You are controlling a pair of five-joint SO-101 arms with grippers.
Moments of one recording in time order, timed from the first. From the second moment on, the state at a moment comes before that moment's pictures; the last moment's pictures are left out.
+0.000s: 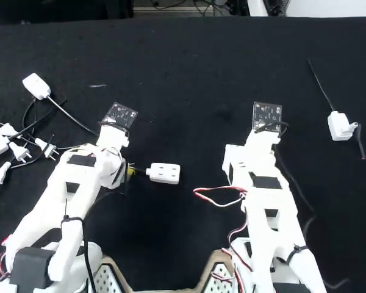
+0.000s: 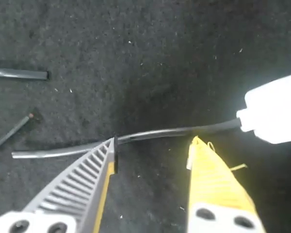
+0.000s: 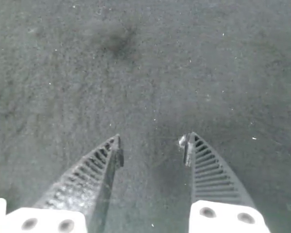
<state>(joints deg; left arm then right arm) 2.0 -24.2 59.7 35.1 -21.0 3.3 -37.6 74.8 21.2 -4.3</state>
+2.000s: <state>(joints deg) -49.8 35.9 -26.2 80.2 -31.4 3.1 -37.6 74.8 21.2 -4.3</state>
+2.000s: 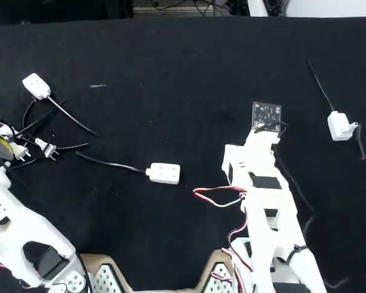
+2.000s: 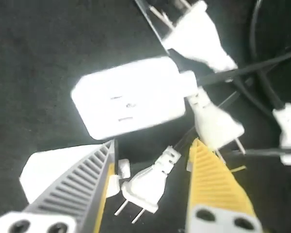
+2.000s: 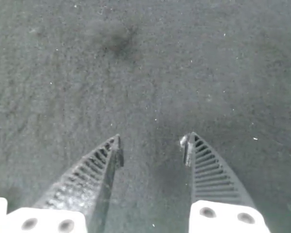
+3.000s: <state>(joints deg) -47.5 37.0 -27.2 89.9 -37.8 3.1 -37.6 74.8 21.2 -4.3</state>
